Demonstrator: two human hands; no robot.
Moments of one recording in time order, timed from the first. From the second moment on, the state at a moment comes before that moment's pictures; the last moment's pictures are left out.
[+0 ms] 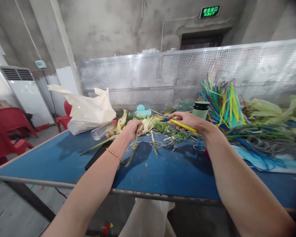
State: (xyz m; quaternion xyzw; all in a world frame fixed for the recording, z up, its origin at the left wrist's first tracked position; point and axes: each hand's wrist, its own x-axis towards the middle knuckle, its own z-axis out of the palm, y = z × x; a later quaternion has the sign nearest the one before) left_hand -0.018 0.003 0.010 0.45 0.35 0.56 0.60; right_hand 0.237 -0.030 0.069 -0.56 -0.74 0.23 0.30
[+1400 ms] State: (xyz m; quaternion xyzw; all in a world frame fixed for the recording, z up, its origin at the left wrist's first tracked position) left_hand -0.025 -0.005 0.019 0.51 0.34 0.58 0.53; right_hand 0.184 -0.033 0.041 -0.47 -0.74 0.39 0.28
